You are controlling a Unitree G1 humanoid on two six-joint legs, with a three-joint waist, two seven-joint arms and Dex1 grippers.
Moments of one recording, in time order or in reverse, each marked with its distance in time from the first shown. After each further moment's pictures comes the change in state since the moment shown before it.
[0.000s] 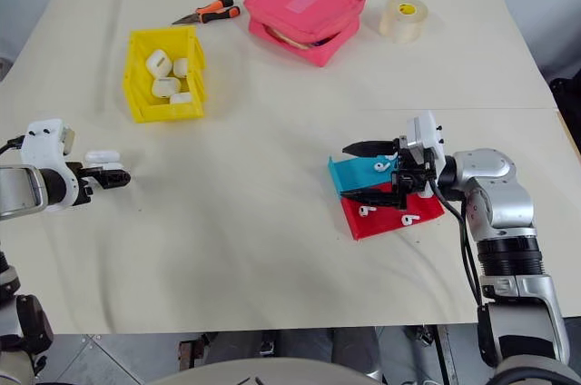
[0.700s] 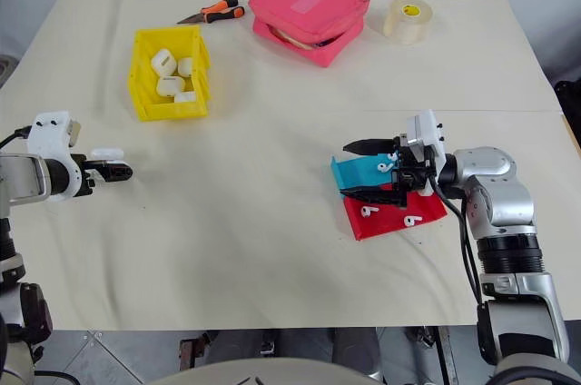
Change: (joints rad) left arm -0.084 0.004 -0.116 0.094 0.197 -0.057 -0.202; right arm -0.026 0.000 0.000 0.025 -0.003 -0.002 0.003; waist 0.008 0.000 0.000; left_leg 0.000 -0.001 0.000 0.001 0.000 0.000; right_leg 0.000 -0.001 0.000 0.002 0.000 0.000
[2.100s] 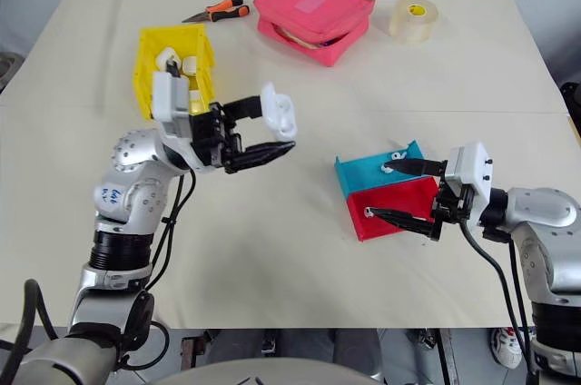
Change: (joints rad) left arm 0.009 -0.528 -0.331 -0.062 -0.036 -1.351 -0.944; right arm 0.477 -0.175 -0.250 -0.477 0.030 0.093 -0.244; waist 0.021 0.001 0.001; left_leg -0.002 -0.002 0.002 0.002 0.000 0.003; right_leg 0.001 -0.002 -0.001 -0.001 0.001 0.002
